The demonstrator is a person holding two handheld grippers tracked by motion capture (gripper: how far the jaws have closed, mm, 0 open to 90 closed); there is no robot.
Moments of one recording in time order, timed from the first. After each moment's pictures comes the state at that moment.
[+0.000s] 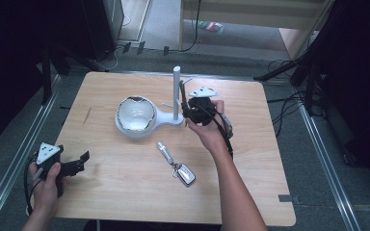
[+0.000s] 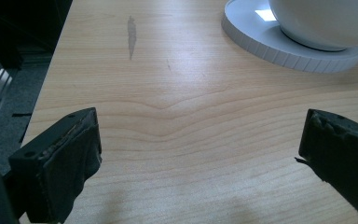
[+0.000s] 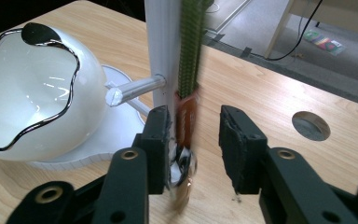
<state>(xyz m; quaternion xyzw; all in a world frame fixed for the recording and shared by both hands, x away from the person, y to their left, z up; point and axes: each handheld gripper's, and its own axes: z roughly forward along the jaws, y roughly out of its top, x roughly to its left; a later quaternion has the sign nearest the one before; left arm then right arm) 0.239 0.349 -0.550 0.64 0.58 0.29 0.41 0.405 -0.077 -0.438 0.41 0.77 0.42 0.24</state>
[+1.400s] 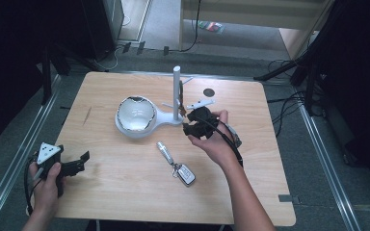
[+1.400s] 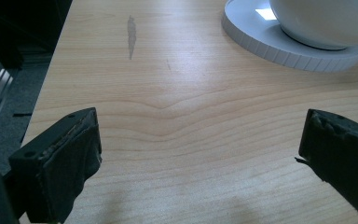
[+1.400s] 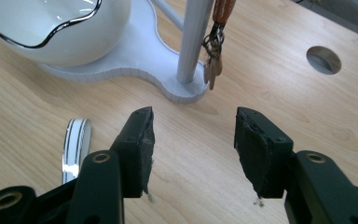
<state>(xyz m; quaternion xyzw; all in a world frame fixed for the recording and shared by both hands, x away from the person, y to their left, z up) 0.239 0.349 -0.550 0.64 0.58 0.30 0.41 0.365 -0.081 -0.433 0.41 0.84 0.31 0.20</state>
